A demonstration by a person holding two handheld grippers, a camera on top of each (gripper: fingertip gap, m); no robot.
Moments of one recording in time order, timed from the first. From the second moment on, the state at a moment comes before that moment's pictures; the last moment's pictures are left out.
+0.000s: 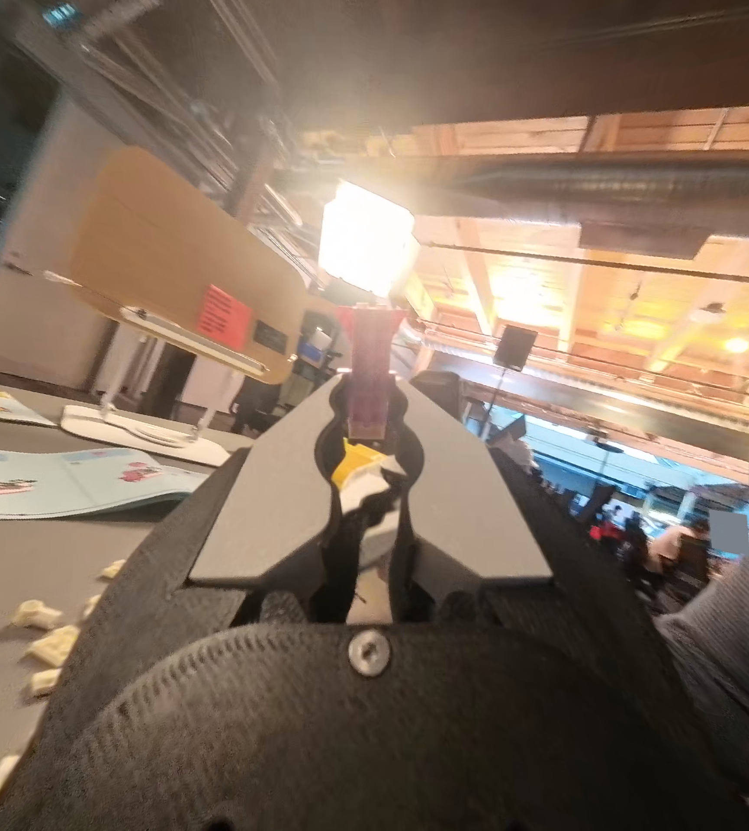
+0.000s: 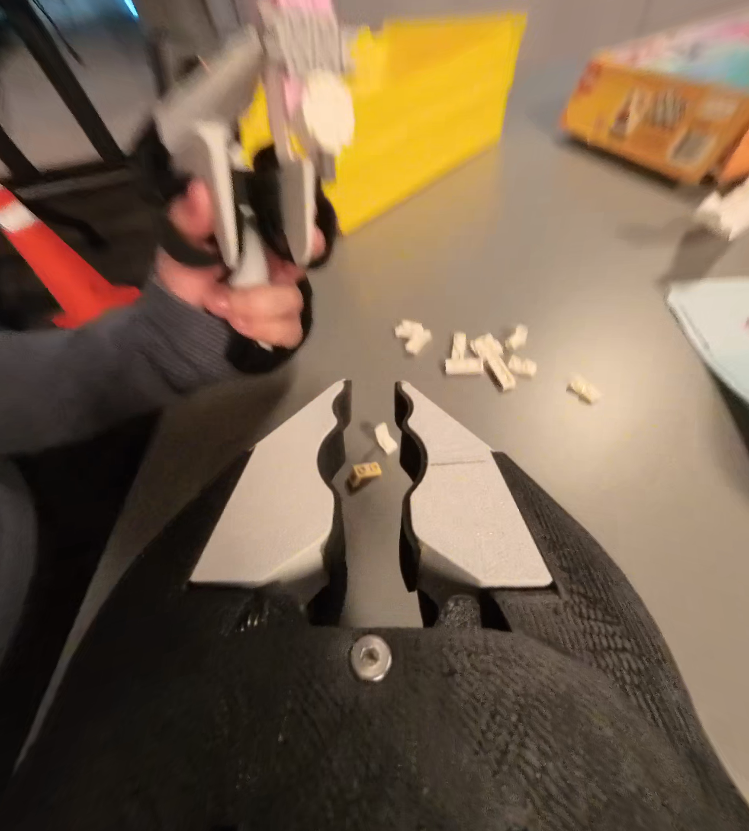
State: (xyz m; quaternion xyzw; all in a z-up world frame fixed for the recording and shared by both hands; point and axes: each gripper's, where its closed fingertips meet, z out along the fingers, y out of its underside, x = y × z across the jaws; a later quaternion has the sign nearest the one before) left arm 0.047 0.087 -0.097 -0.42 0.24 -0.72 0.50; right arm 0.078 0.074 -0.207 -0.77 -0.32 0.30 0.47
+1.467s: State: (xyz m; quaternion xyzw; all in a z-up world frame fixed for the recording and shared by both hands) left arm 0.046 0.089 -0.095 -0.42 0.23 -0.70 0.53; right arm 0.075 0.089 -0.228 -0.82 -0.34 0.15 0.44
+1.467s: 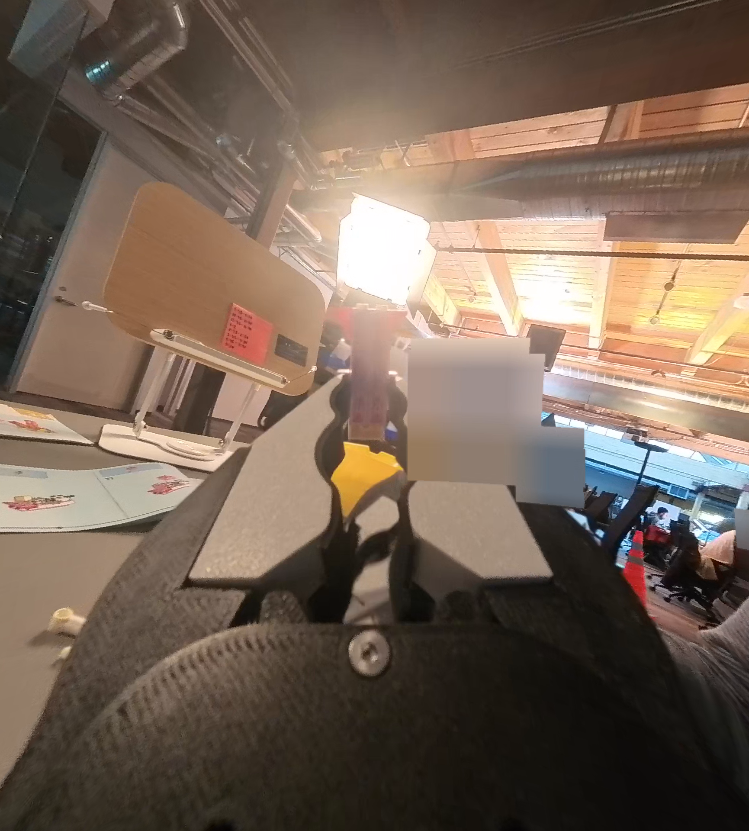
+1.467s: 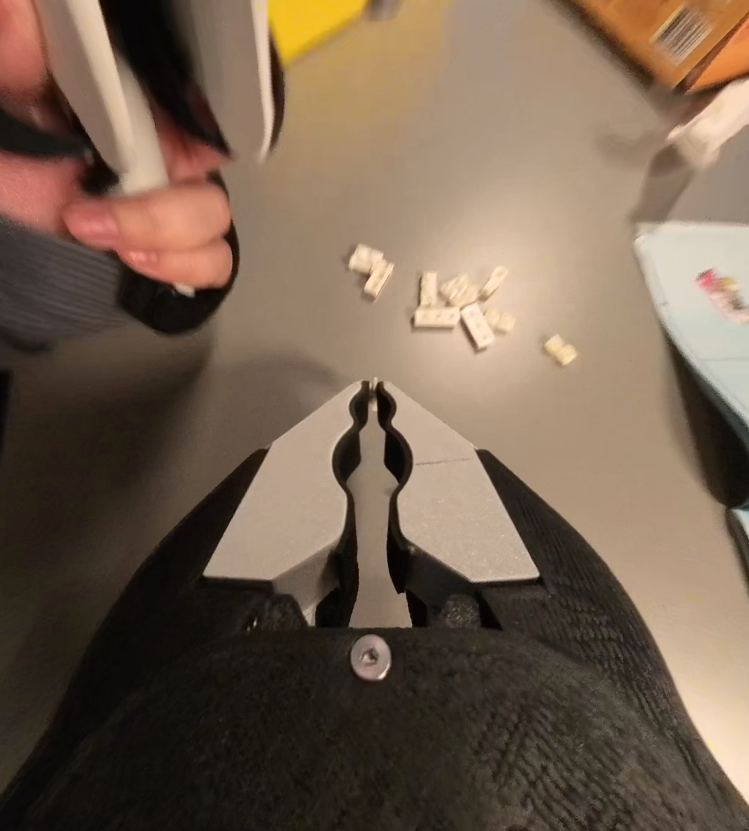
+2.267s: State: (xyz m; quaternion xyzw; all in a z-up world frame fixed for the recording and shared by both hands) left arm 0.064 0.035 -0.092 -0.35 0.34 -0.77 0.42; right arm 0.064 0.035 -0.068 -0.48 -0.24 0.53 0.65
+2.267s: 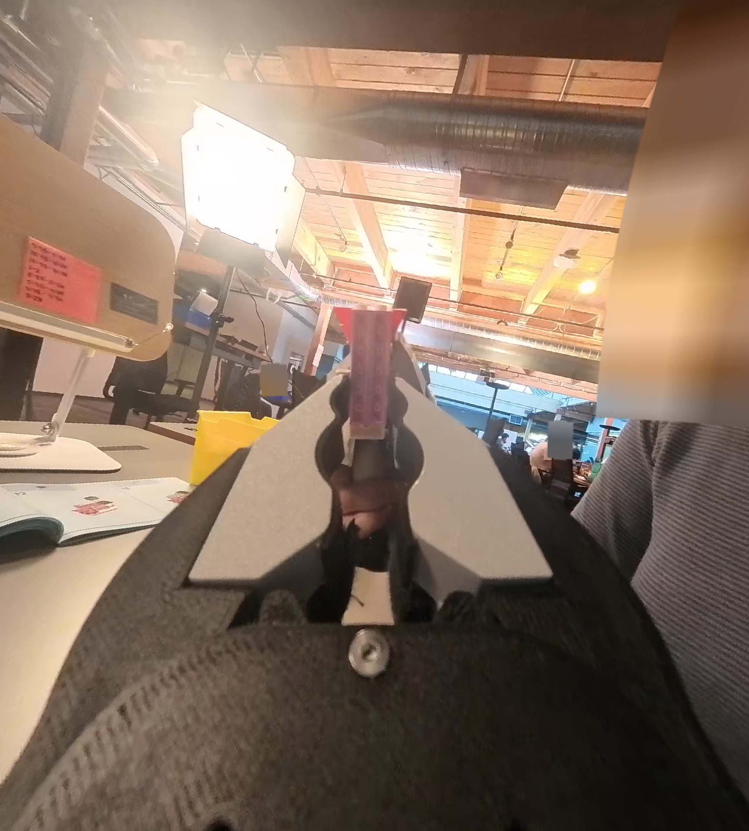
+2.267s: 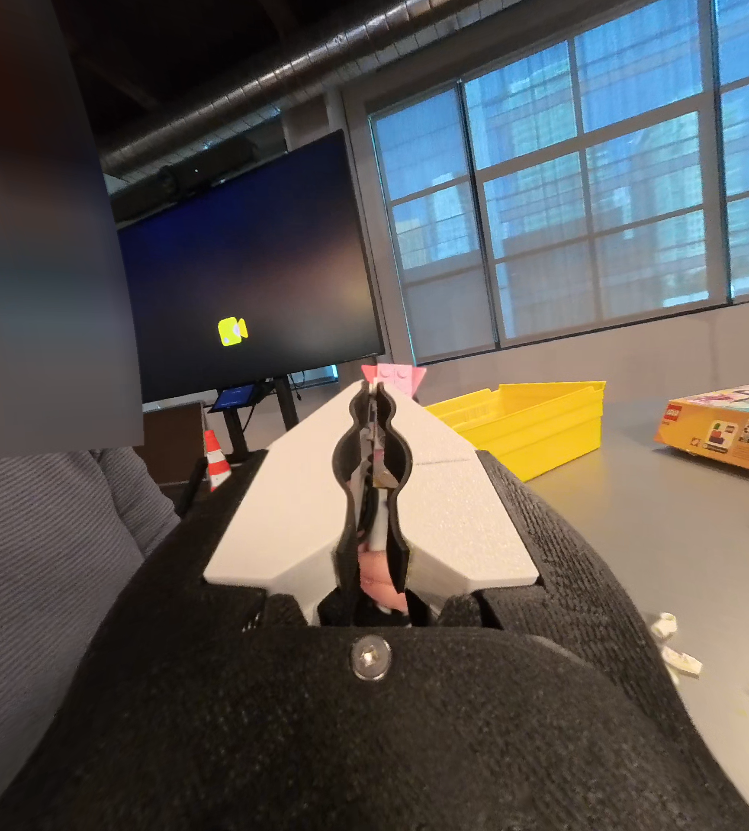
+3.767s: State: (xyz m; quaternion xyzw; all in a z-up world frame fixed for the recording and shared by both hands) left arm 0.067 0.036 -0.094 -0.37 0.34 -0.73 0.45; right arm 0.059 0.039 -0.076 -0.49 -0.23 0.56 0.63
